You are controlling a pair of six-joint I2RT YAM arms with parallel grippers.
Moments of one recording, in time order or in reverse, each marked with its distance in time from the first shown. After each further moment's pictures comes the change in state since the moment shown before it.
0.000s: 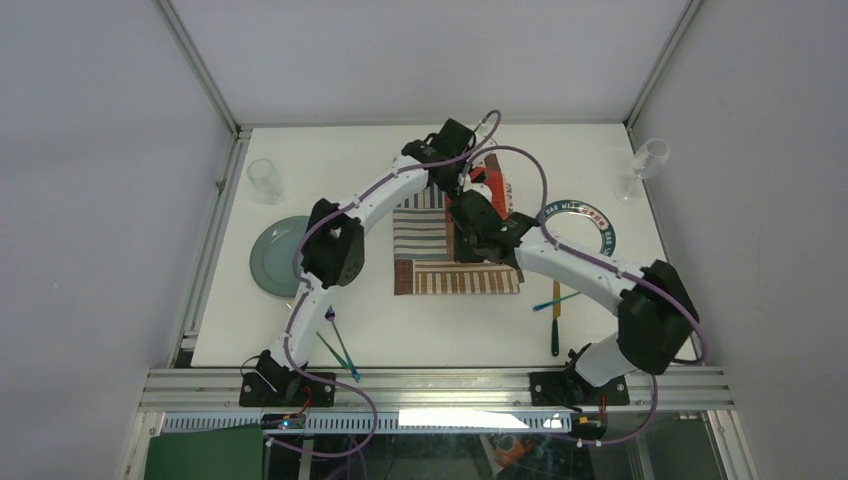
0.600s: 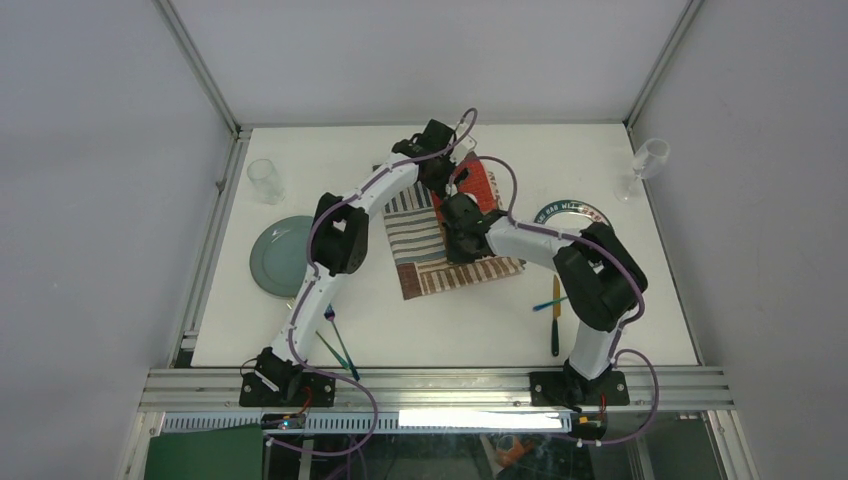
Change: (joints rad) left arm 0.107 0.122 0.074 0.000 0.093 -0.033; right arm -0.125 0.230 -0.006 0.174 -0.124 -0.093
